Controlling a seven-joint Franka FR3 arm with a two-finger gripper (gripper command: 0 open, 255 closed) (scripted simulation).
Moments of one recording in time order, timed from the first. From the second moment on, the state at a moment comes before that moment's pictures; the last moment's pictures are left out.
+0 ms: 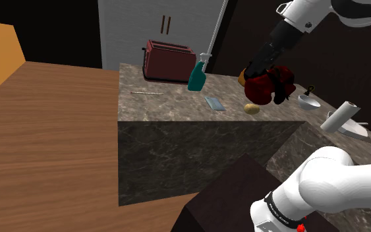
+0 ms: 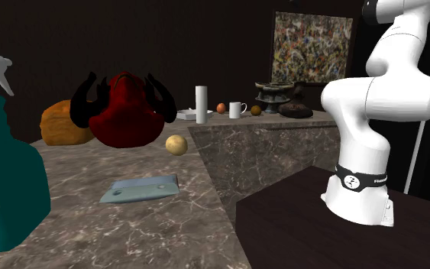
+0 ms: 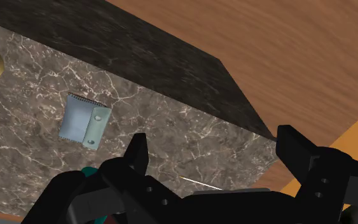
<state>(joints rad) -0.01 -0.82 -0.01 -2.29 0.07 1.69 -0.10</state>
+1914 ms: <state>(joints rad) 0.10 -0.57 -0.79 -2.44 -0.28 2.08 -1.18</state>
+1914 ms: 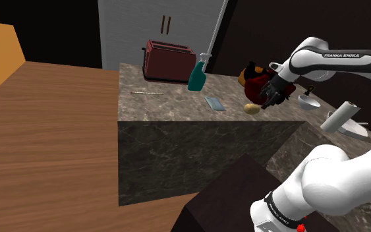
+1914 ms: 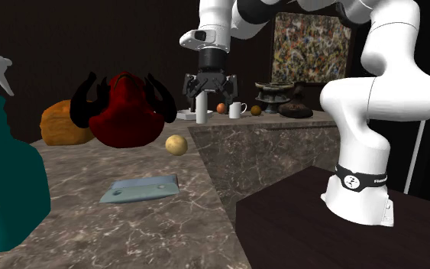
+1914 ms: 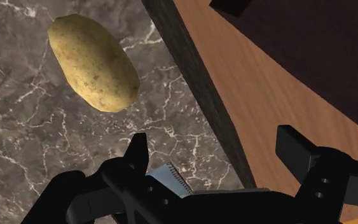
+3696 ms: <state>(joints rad) 0.33 0.23 -1.22 -2.21 0.47 2.26 -2.11</state>
